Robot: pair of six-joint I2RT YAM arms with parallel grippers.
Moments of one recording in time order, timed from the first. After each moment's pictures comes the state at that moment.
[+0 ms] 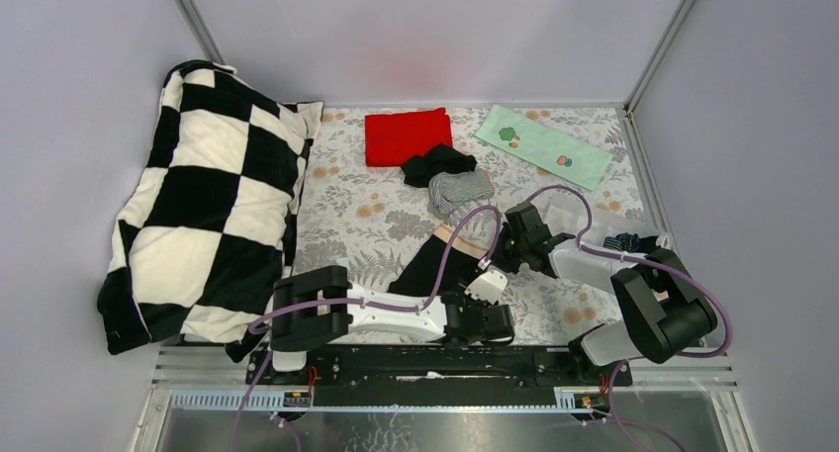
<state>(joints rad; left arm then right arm) -1.43 1.88 1.18 -0.55 -0.56 -0.79 0.48 1.44 0.56 -0.09 -0.13 0.98</state>
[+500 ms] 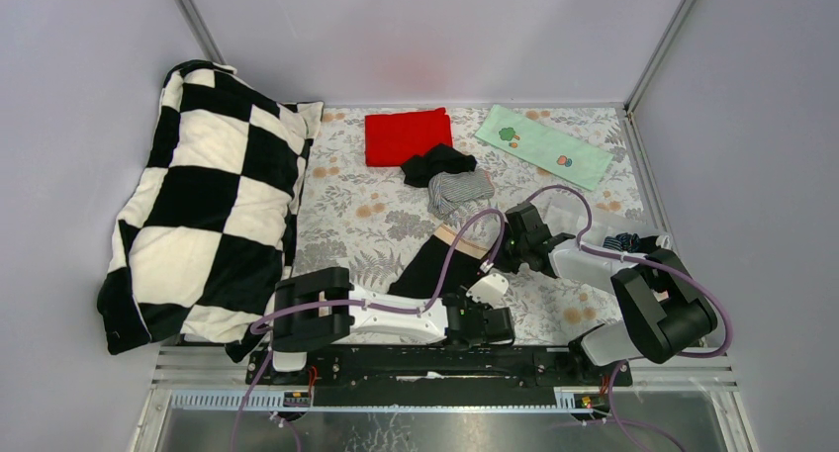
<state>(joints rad) -1.44 1.89 1.18 -0.56 -0.56 -0.77 0.48 1.44 0.56 -0.09 -0.13 0.97</state>
